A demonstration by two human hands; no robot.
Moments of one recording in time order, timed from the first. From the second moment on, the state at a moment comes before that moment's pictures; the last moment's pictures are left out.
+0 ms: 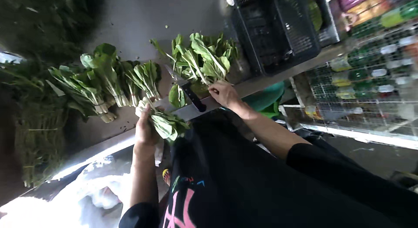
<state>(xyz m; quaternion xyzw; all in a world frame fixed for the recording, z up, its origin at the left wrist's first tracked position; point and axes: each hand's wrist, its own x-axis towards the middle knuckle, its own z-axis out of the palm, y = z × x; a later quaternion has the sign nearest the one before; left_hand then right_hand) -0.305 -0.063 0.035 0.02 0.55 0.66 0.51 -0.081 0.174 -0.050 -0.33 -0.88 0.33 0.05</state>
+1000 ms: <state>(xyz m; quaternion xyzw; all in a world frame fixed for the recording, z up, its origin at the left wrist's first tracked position) -0.216 -0.024 0.046 0.11 0.70 0.58 0.39 -0.096 0.221 -0.069 -0.08 -0.96 0.26 -0.06</state>
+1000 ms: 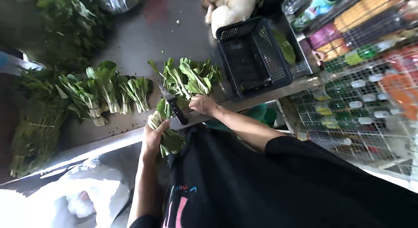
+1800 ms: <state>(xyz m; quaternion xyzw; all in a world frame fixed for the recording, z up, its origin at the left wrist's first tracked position) -0.068 -0.013 0.043 0.02 0.82 0.45 0.35 -0.095 0.275 -0.074 0.17 -0.95 0.23 -0.10</state>
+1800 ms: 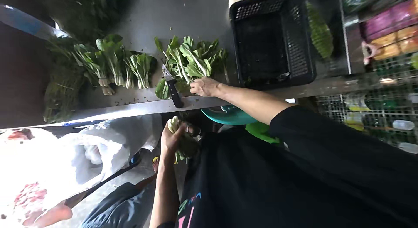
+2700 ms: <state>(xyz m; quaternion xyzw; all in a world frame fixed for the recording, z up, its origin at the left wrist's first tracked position) -0.083 -0.003 0.071 0.06 0.74 0.58 0.32 -0.067 0.265 0.009 -0.23 -0.66 0.72 0.02</state>
